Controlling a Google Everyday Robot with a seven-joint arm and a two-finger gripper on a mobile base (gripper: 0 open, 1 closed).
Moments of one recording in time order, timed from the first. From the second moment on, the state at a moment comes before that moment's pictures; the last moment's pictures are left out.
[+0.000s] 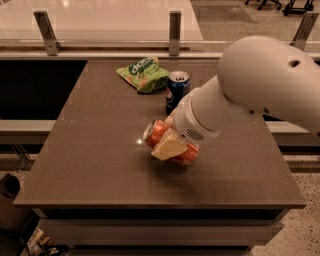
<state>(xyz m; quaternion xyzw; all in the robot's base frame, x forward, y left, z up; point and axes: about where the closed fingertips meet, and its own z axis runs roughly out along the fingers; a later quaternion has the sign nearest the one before) 0.473 -0.017 0.867 -0.58 0.75 0.09 0.30</state>
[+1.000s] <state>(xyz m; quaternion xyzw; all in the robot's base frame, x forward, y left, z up) 0.473 0.015 0.826 -0.61 0.76 0.03 0.22</state>
